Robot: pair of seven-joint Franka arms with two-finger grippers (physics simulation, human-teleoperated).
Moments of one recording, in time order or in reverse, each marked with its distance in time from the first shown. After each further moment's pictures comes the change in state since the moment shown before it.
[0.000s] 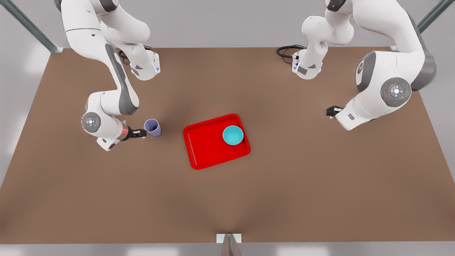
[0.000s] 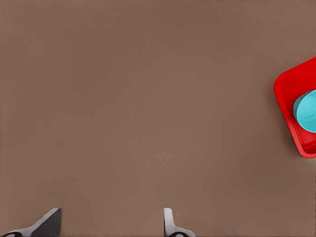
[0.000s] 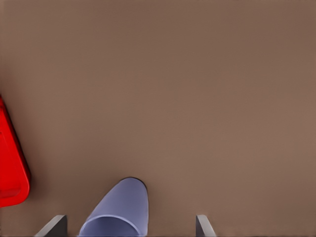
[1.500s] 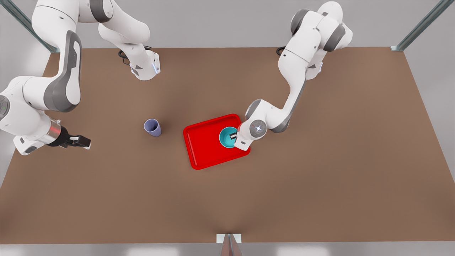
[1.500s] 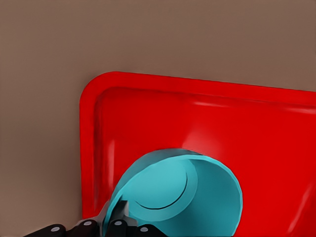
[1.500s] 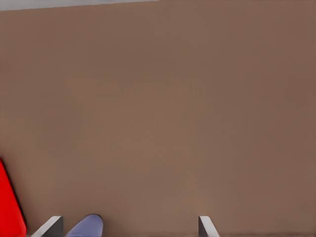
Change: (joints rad) left arm -0.318 0.467 -0.198 -0.203 -0.417 0.766 -0.888; right arm -0.057 0.081 -0.178 0.607 -0.052 -0.350 -0.041
